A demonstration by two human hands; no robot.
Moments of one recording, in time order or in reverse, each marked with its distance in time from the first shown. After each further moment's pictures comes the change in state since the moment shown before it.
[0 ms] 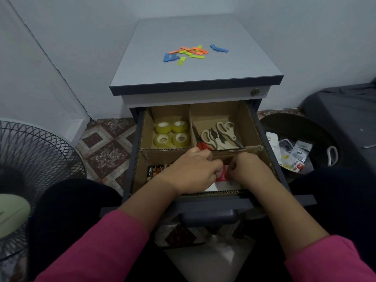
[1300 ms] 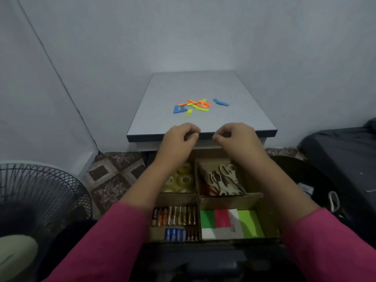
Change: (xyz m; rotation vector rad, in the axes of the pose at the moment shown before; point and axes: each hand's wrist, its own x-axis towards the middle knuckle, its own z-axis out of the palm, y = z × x) left_hand 0.028 -0.055 -0.105 -0.578 0.845 -0.244; right_hand 0.014 -0.084 -0.129 0.366 0.413 -0.366
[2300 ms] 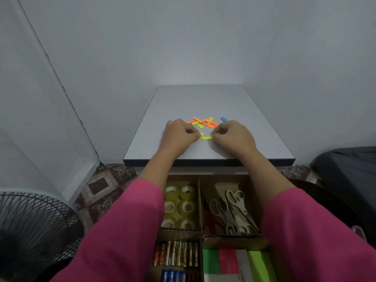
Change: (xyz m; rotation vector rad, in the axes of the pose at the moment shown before) left_hand 0.117 -0.045 0.011 0.186 0.051 -0.121; right_hand 0.133 0.030 0.037 -0.098 0.071 -0.072
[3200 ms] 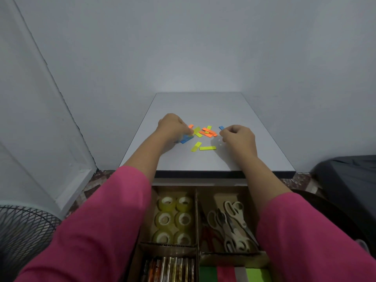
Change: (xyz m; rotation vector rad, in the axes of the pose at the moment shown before) left_hand 0.047 0.019 -0.024 -0.107 -0.161 -0.316; right_hand 0.013 0.007 -0.005 0.436 0.146 0.224
